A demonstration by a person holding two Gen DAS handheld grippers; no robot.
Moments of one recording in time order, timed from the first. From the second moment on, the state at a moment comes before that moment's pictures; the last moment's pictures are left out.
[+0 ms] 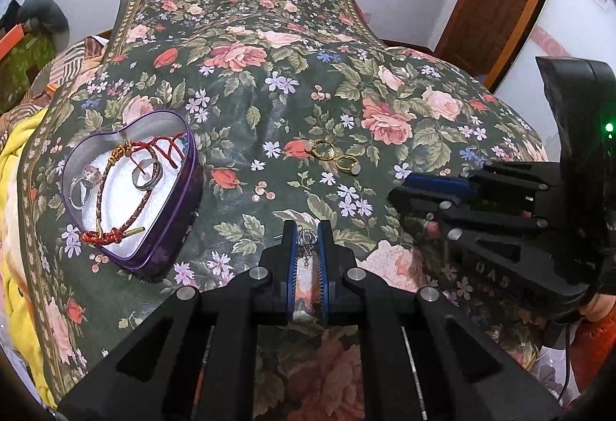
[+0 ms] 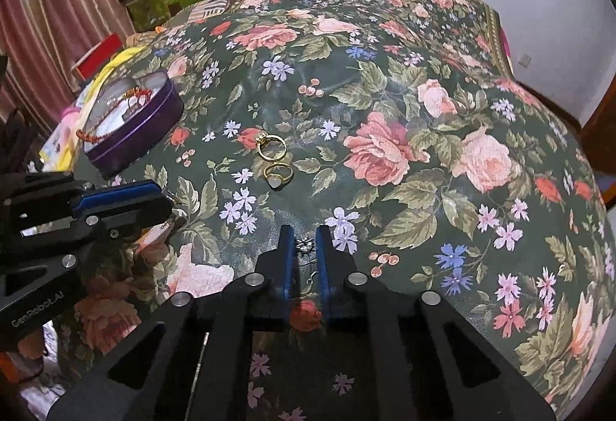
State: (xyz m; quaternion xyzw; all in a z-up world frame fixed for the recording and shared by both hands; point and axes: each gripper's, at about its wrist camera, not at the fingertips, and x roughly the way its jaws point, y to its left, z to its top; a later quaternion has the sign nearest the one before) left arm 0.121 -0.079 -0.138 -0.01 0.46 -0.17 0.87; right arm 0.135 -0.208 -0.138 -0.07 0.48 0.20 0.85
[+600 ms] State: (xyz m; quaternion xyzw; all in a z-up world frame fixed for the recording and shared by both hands) left arm 0.115 -0.063 -0.114 -0.02 0.43 -0.15 0.89; right arm 0.138 -0.204 -0.097 -0.04 0.43 0.21 0.88
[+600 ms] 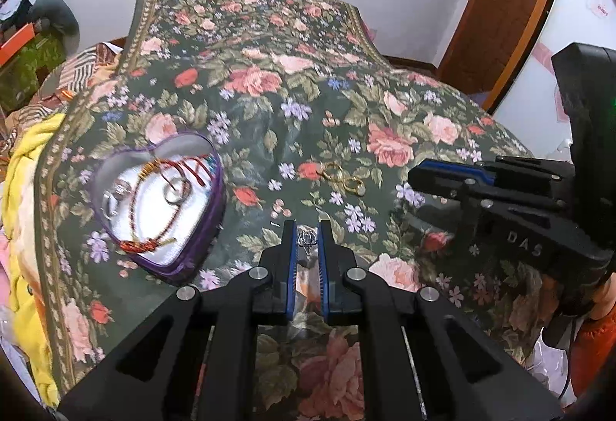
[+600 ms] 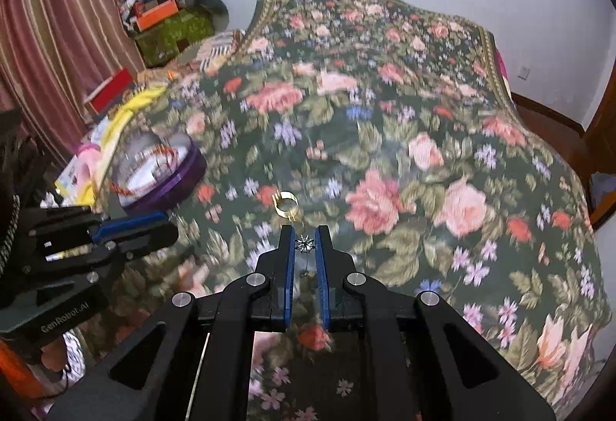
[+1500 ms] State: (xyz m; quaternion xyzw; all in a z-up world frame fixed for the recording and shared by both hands) left arm 0.114 0.014 -0.059 -0.04 0.36 -0.06 0.93; right arm 0.156 -0.113 -0.055 -0.04 0.36 0.31 0.88
